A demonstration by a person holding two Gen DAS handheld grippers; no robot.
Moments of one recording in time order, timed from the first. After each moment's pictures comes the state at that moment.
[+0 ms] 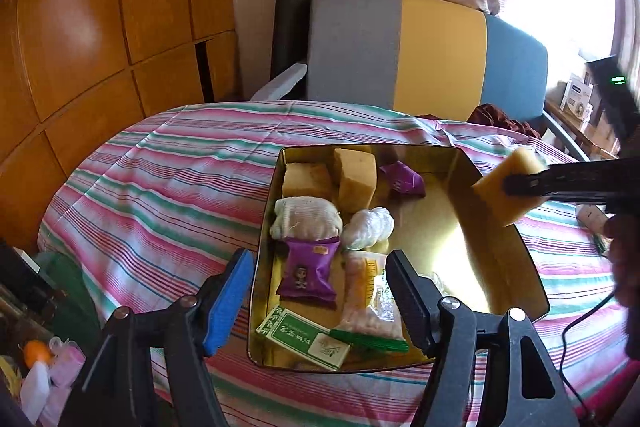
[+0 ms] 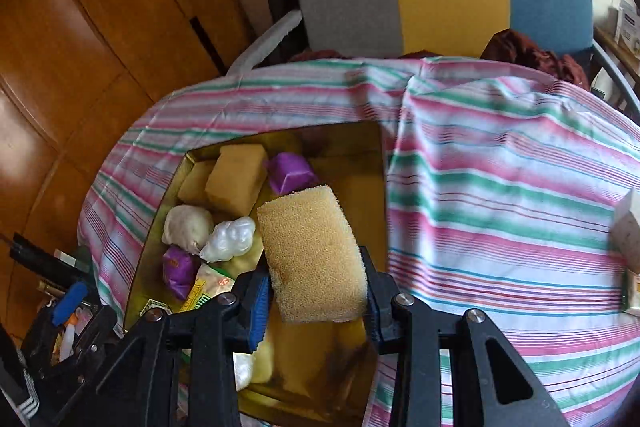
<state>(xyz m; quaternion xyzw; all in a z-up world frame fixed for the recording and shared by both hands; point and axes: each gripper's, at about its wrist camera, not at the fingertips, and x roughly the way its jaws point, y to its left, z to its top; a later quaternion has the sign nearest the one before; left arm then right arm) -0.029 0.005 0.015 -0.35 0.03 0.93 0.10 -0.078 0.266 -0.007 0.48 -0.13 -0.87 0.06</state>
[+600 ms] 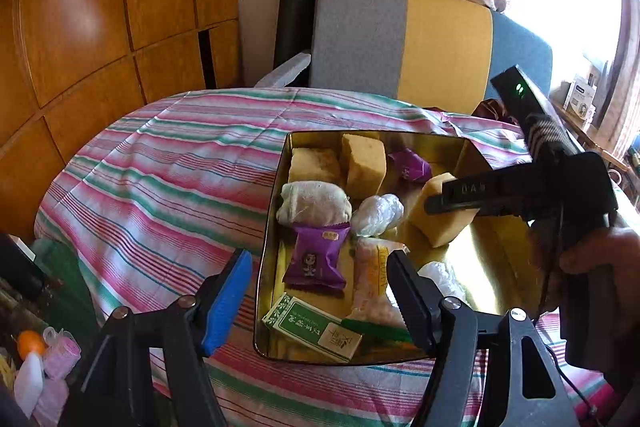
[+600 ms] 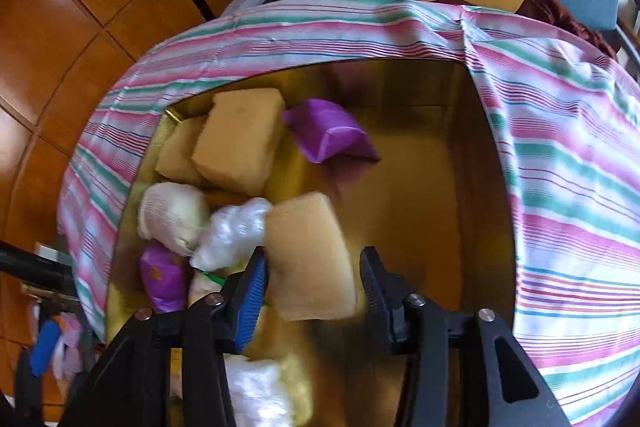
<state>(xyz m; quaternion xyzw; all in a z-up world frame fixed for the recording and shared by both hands) -0.033 -0.004 0.000 -0.37 0.02 0.93 0.09 -0.125 0.219 -0.062 0.54 -0.13 -0.83 0.06</state>
